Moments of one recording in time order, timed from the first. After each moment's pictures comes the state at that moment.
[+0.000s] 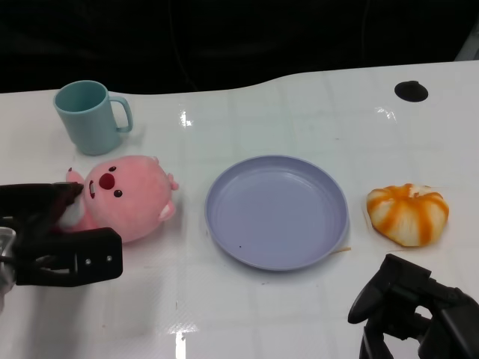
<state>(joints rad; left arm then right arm) -0.61 0.49 -0.42 0.99 0.75 -0.17 0.11 0.50 -0.10 0.15 -0.68 0.02 0.13 0.13</state>
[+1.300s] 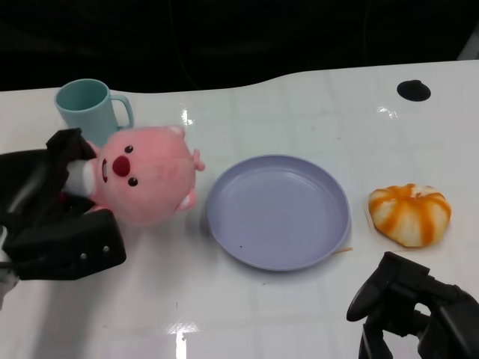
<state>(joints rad) -0.47 0.52 -0.28 0.62 0.62 -0.20 0.27 0.49 -0.10 0.16 -0.67 0.01 0.13 0.13</state>
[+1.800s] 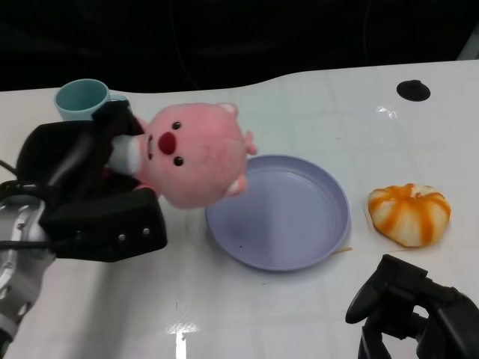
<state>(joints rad) -0.46 0.45 -0.27 0.31 0.63 -0.05 0.07 0.49 -0.10 0.16 -0.66 0.01 0.13 0.13</state>
